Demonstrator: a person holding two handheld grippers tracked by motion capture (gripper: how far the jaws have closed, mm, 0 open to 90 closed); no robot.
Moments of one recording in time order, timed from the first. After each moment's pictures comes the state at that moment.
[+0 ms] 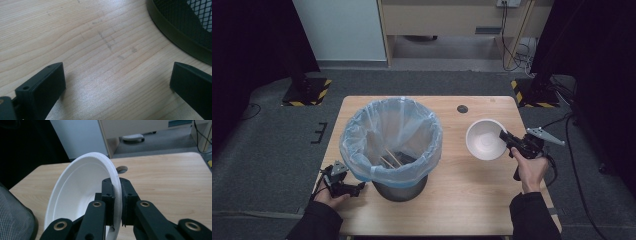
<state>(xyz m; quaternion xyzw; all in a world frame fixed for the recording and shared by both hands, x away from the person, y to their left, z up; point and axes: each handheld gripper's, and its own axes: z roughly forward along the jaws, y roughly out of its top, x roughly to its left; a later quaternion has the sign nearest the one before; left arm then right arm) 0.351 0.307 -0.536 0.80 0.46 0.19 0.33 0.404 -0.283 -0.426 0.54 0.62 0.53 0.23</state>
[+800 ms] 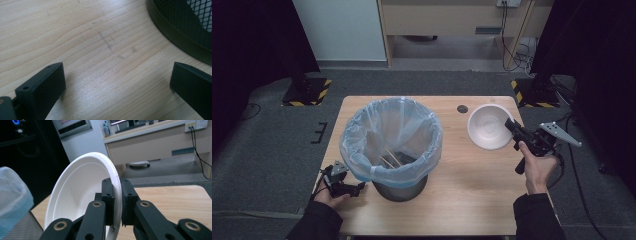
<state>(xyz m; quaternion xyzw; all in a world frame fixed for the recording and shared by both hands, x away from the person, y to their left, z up) 0.351 0.307 -0.536 0.80 0.46 0.19 0.33 0.385 -0.280 -0.379 0.50 0.56 0.60 0.27</state>
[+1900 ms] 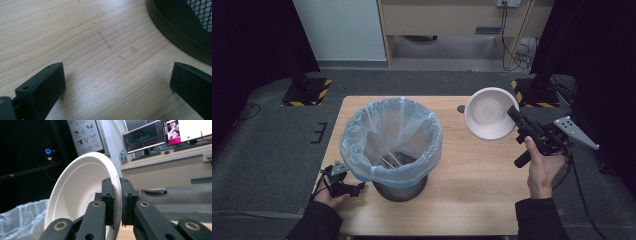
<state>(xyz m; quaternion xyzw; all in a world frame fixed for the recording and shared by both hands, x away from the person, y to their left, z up) 0.351 0.307 -0.536 0.80 0.46 0.19 0.33 0.359 -0.264 -0.325 0.43 0.52 0.68 0.28</state>
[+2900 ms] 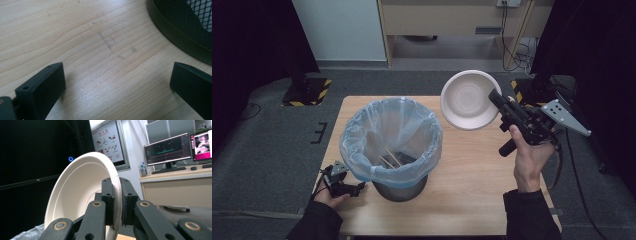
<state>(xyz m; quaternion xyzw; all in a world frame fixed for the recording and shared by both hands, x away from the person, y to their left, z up) 0.351 0.307 -0.536 0.80 0.46 0.19 0.33 0.354 -0.211 -0.271 0.36 0.53 0.72 0.27</state>
